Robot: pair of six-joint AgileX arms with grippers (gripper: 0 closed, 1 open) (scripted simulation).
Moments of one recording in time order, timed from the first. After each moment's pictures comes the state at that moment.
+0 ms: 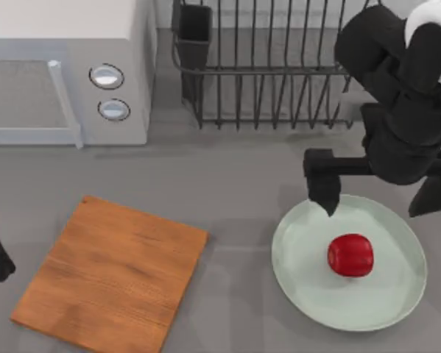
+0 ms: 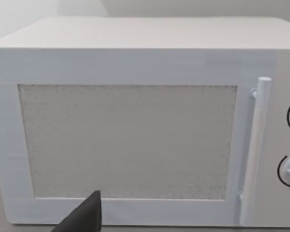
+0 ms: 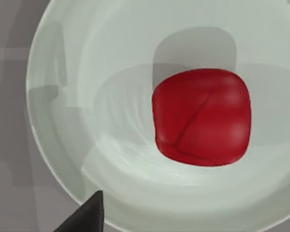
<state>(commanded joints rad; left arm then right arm) 0.00 0.00 0.00 0.00 0.00 0.00 0.52 1.74 1.39 -1.17 0.00 0.54</state>
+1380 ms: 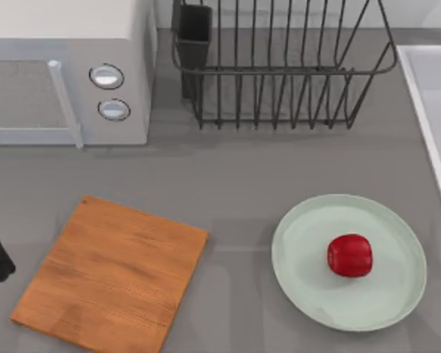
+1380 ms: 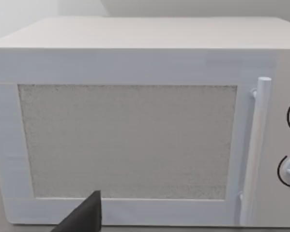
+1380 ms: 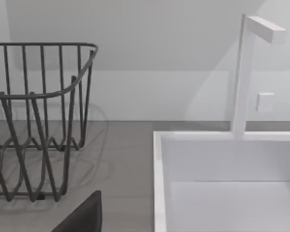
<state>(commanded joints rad) 0.00 0.00 0.00 0.00 0.00 0.00 0.00 0.00 0.00 0.00 0.00 0.00</state>
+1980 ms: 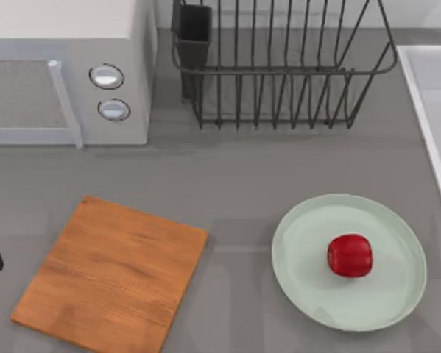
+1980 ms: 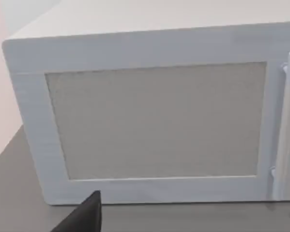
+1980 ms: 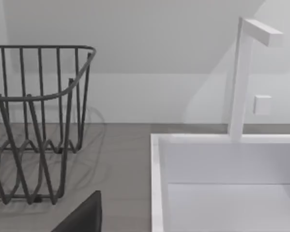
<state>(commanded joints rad) 0.04 0.11 0.10 -0.08 -0.01 0.08 0.00 0.00 0.00 0.00 0.00 0.00</state>
